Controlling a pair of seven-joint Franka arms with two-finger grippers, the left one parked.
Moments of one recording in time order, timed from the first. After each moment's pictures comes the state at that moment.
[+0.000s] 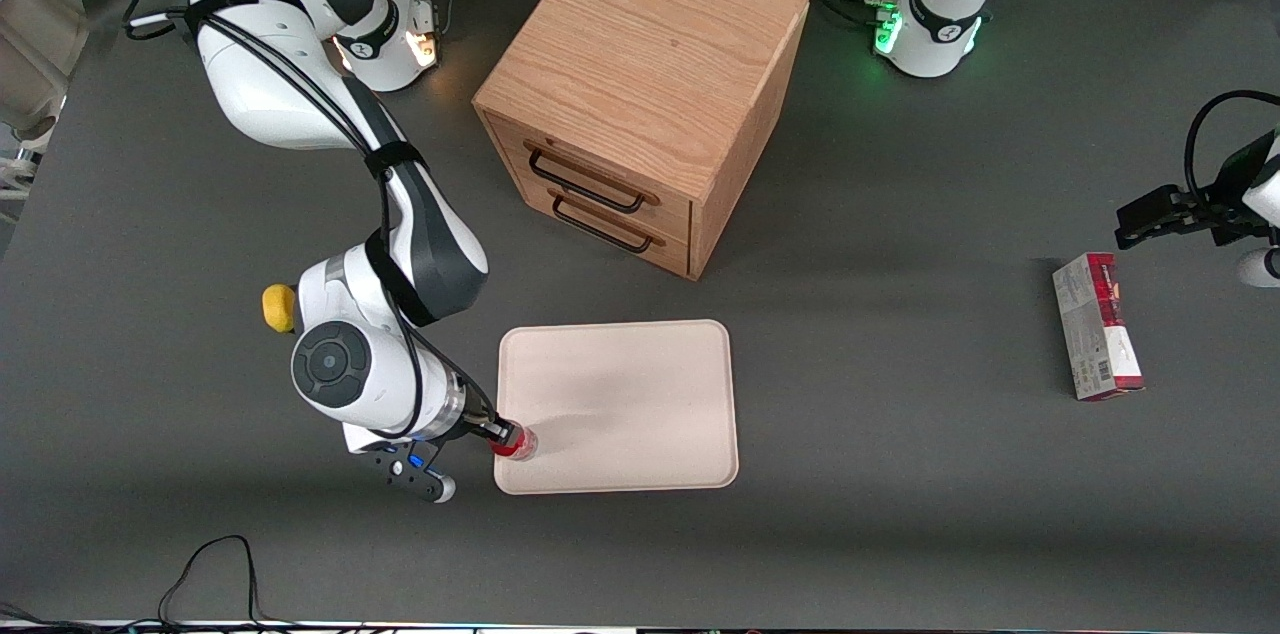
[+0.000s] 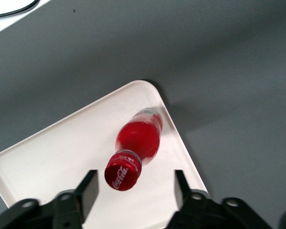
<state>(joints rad) 0.31 0.92 0.10 -0.90 0.00 1.87 0.83</state>
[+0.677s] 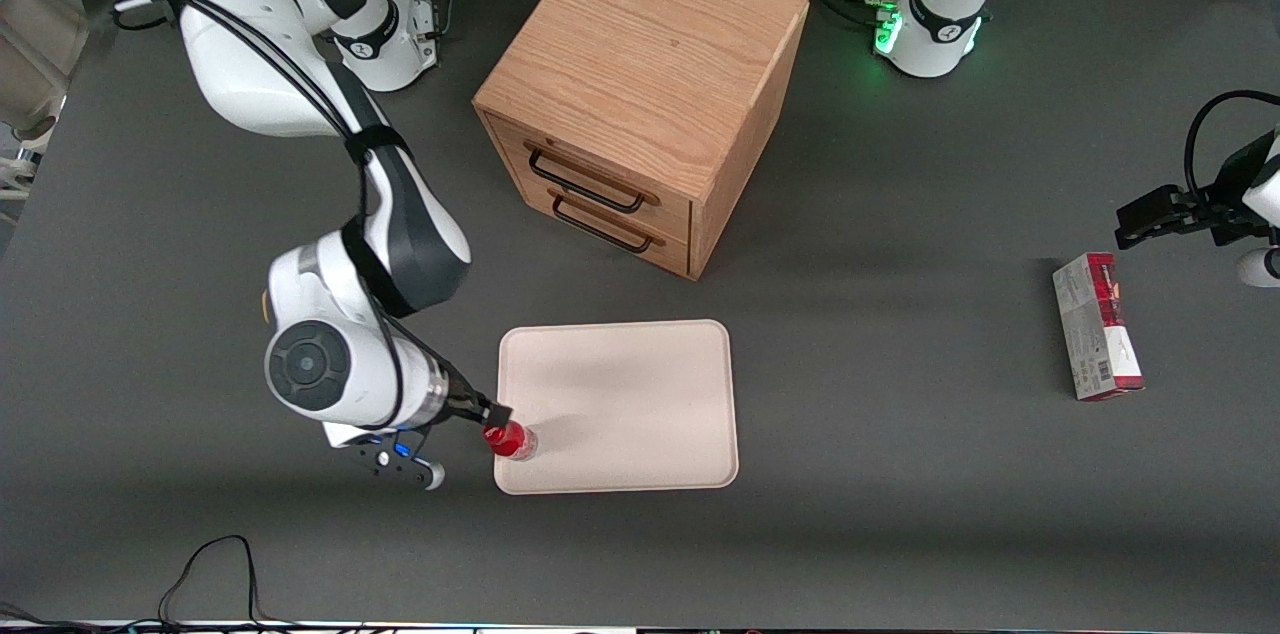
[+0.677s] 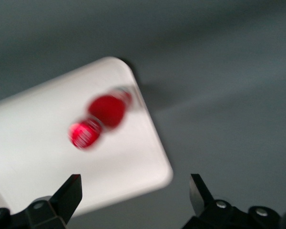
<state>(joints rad) 0.28 0.85 0.09 -0.88 0.00 1.61 0.66</state>
